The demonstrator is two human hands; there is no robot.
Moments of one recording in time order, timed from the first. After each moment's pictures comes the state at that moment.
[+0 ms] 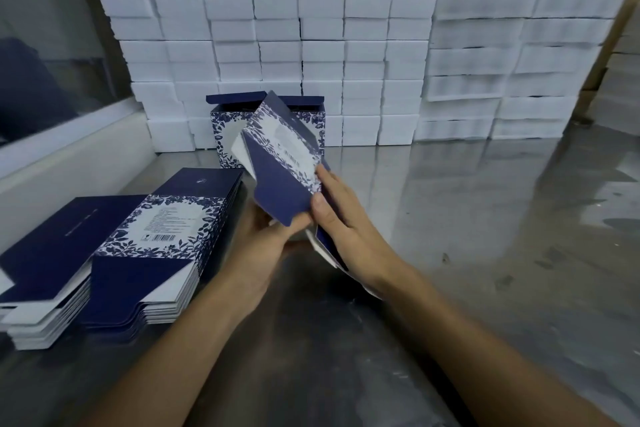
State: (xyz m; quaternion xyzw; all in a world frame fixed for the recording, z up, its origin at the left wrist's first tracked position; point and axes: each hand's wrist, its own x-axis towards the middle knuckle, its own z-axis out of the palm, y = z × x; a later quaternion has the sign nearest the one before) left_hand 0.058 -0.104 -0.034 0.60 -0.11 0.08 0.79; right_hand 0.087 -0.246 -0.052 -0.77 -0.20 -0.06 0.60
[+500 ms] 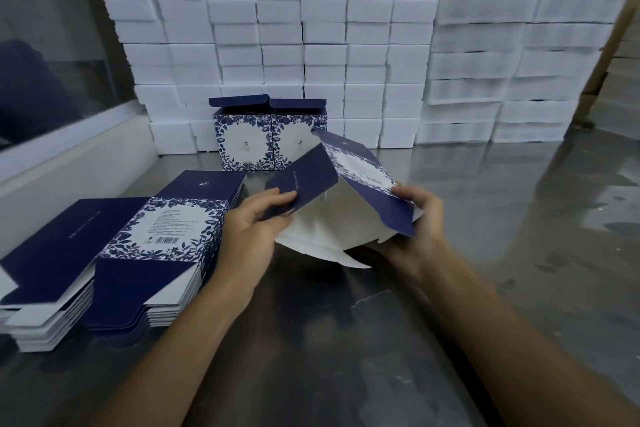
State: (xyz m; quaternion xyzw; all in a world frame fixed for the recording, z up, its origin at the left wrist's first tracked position) left_hand 0.067 -0.090 -0.033 0.68 -0.01 0.16 0.72; right_hand 0.096 -0.292 -0.032 -0.38 0.07 0.06 0.92
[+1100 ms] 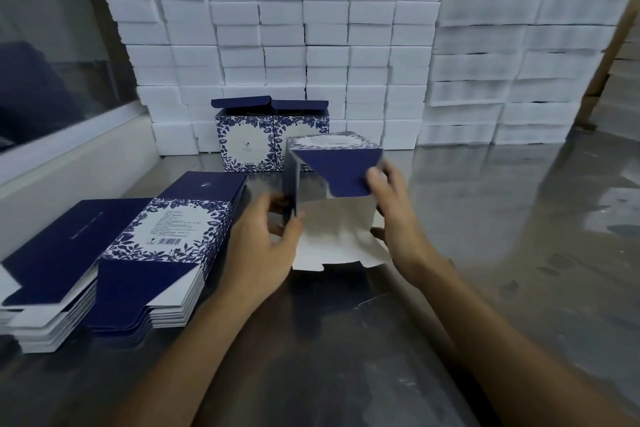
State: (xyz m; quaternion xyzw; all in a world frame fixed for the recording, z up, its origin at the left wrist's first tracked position) left_hand 0.065 -0.092 -0.041 0.83 -0.07 0.27 0.48; right_hand 0.087 -0.274 -0.028 -0.68 -0.11 -0.08 0.72
